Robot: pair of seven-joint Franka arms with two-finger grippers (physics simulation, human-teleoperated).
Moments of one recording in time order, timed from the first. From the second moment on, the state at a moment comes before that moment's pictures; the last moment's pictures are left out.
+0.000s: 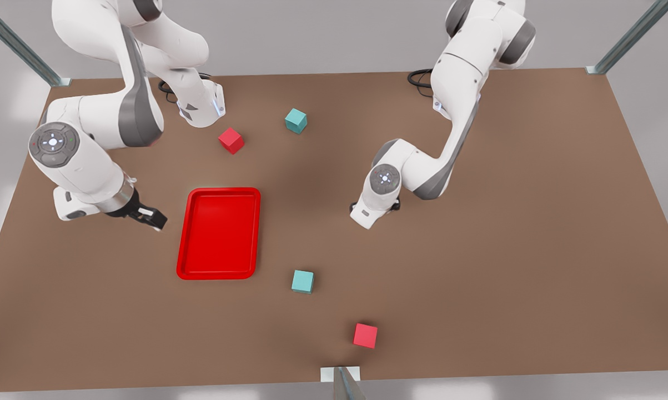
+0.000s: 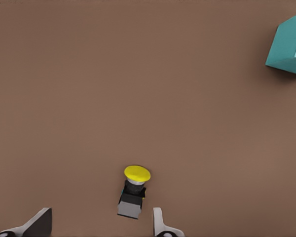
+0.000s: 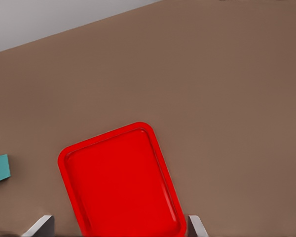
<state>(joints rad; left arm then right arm) -0.55 0.53 -0.10 -1.62 0.00 2.05 -0.73 0.02 0.22 0.16 -1.42 -0.13 1.63 0.52</state>
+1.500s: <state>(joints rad) -0.58 0.70 -0.12 -1.76 -0.03 2.36 -0.49 0.02 0.23 0.15 -1.41 -0.14 1.60 0.09</state>
